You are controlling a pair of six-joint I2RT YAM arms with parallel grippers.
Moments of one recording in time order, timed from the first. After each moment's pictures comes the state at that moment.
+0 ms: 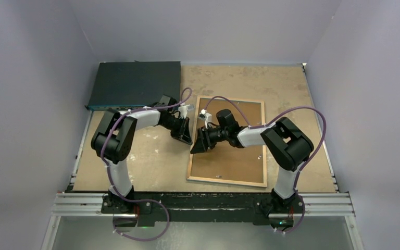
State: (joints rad) left arm -0.40 1.89 1.09 -0.38 0.76 -0.14; right arm 0.65 1.84 0.81 0.36 -0.82 0.44
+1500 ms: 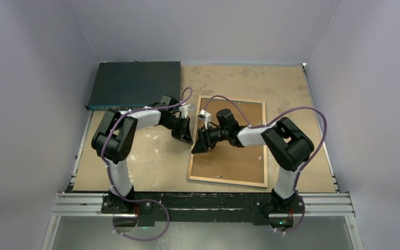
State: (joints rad) left arm -0.41 1.90 1.09 -0.38 0.75 -0.14; right arm 0.64 1.83 0.83 0.32 -0.81 0.34
